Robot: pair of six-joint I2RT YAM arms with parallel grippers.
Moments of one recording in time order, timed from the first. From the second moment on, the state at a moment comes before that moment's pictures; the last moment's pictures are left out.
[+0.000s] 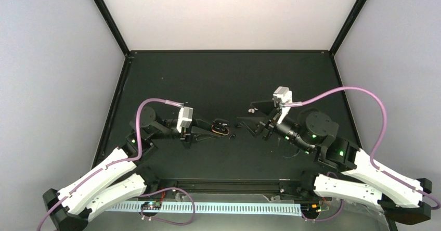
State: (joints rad) left arm -0.76 0.76 0.70 0.21 0.83 -0.20; right arm 1.13 0.73 0.98 -0.23 0.16 0.32
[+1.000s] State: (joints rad) left arm -0.76 0.66 0.71 0.18 0.66 -0.15; right arm 0.79 0.88 0.50 -0.27 0.23 0.69
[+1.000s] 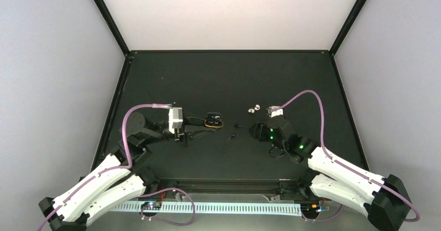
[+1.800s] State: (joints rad) left arm -0.76 0.55 0.62 0.17 0.52 -0.10; right arm 0.98 1.20 0.56 -0.18 0.05 0.70
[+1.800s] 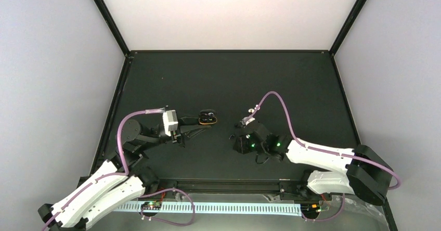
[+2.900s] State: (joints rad) left arm -0.76 0.58 0.62 0.16 0.50 -0.08; right arm 0.99 1.50 0.66 -0.13 0.22 0.71
